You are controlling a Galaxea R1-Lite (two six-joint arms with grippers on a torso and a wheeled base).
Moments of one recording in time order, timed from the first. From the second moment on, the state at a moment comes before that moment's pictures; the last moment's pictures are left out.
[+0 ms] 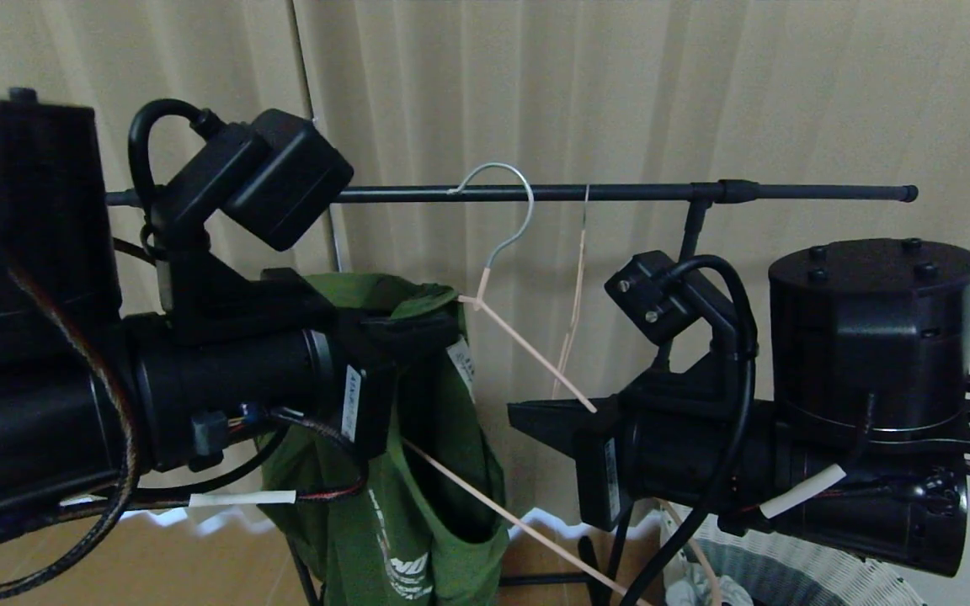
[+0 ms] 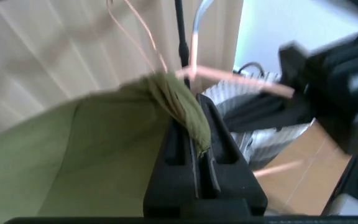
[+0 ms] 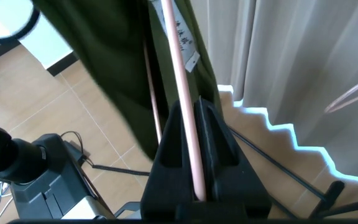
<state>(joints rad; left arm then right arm) -0.78 1.39 -0.95 -0.20 -0.01 0.10 0.90 1.60 -0.91 -0.33 -0.02 0.30</state>
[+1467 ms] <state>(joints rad) -0.51 1.21 -0.81 -0.31 -0.25 0.59 0.70 1.43 -0.79 -0.33 0.36 -0.05</state>
